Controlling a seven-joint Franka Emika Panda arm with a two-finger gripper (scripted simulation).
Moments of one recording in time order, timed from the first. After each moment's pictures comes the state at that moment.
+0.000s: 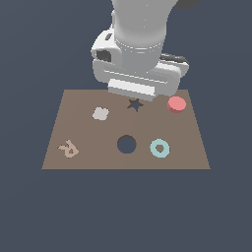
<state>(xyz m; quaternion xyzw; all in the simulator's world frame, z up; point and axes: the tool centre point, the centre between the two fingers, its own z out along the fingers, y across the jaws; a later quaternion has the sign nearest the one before) -0.042 0.023 0.121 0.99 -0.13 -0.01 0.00</state>
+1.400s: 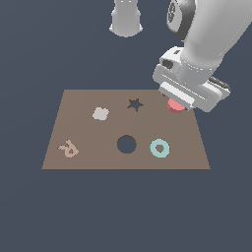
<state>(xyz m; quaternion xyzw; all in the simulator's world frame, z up) -0.073 0.172 0.054 0.93 -0.36 0.00 0.00</state>
